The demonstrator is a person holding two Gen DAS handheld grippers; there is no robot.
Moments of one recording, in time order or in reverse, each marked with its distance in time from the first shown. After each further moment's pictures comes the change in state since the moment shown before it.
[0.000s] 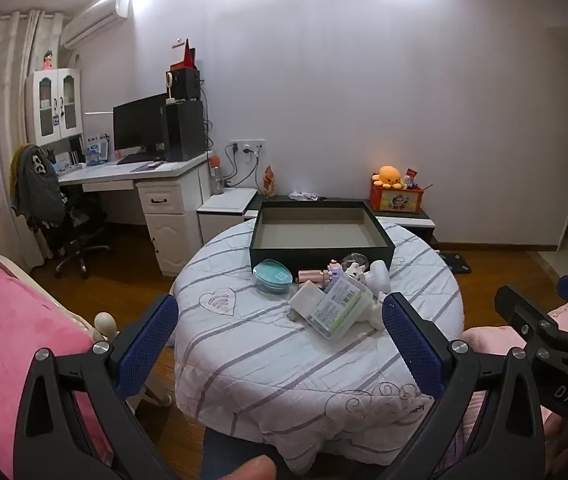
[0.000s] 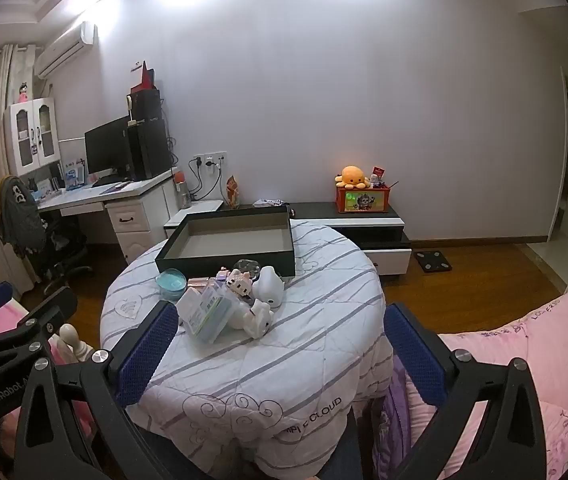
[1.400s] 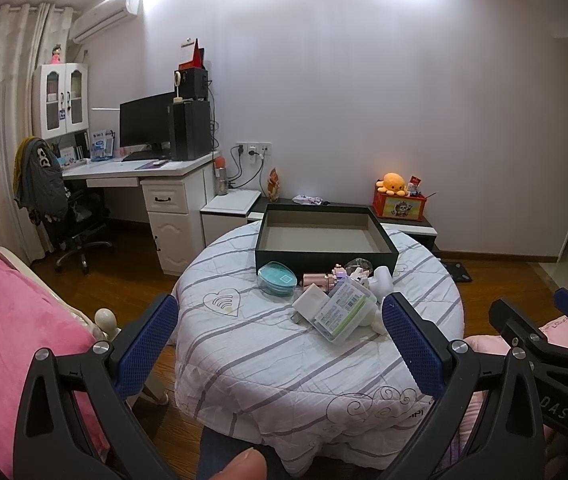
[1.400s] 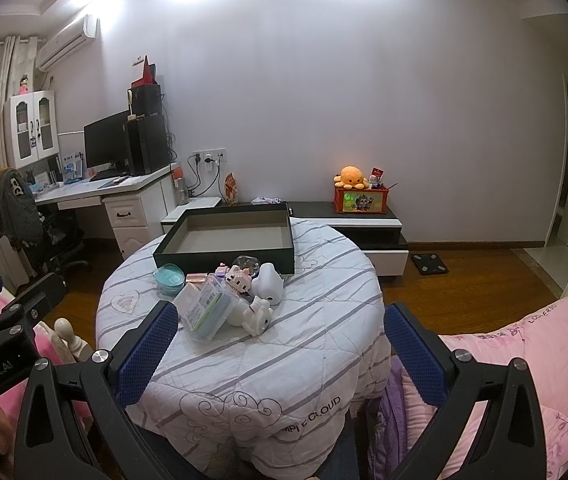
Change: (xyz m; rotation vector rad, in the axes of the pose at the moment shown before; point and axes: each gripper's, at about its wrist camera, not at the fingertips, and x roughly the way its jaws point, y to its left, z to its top) left arm -0.002 0.007 0.002 -0.040 -0.006 0.006; right arm 0.003 0.009 -0.003 -0.016 0.006 -0.010
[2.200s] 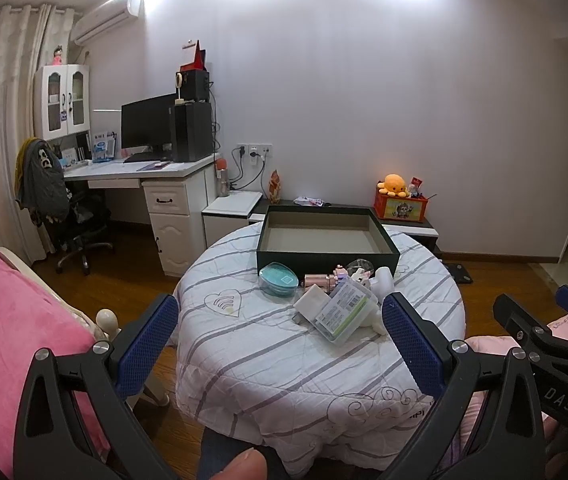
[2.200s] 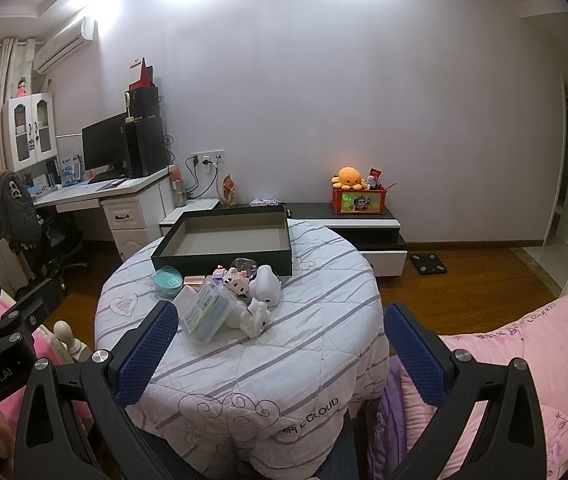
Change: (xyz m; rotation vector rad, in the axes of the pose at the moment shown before) left arm -0.002 0.000 0.000 -0.004 -0.008 0.005; right arm 0.001 -0.002 -0.001 0.001 -0.005 -0.005
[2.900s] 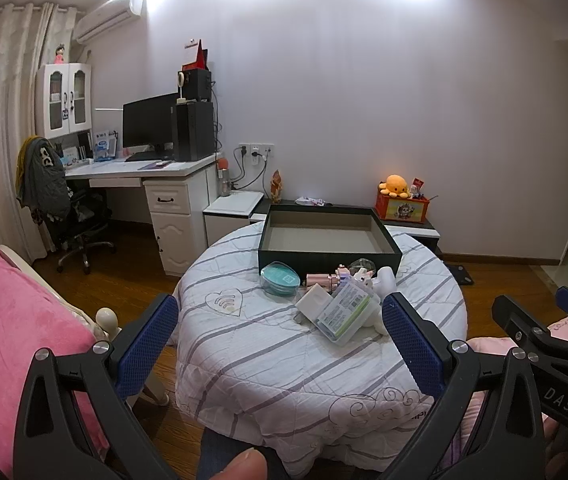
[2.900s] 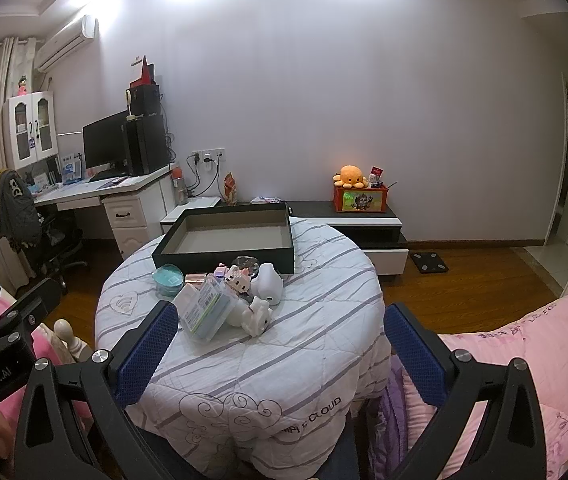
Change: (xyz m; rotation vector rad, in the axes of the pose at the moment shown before) left arm 0.002 0.002 -0.002 -0.002 0.002 0.002; right arm 0.001 0.002 0.000 -0.003 0.008 0.003
